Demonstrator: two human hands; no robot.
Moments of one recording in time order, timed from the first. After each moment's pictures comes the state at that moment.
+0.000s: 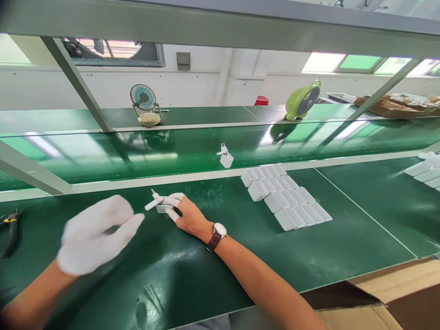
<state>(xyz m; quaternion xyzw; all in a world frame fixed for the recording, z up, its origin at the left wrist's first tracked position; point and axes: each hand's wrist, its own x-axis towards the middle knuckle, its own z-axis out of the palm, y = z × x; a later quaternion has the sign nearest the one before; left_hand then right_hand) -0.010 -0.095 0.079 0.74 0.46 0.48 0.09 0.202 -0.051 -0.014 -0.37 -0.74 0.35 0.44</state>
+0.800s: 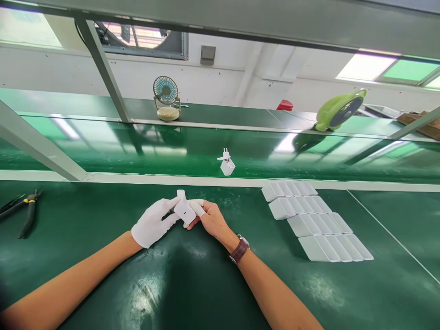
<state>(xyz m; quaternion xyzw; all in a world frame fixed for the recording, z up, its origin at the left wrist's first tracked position) 0.007 -0.052 -0.024 0.82 0.43 0.37 0.11 0.213 -0.041 0.007 -0.41 -0.55 0.63 0.36</state>
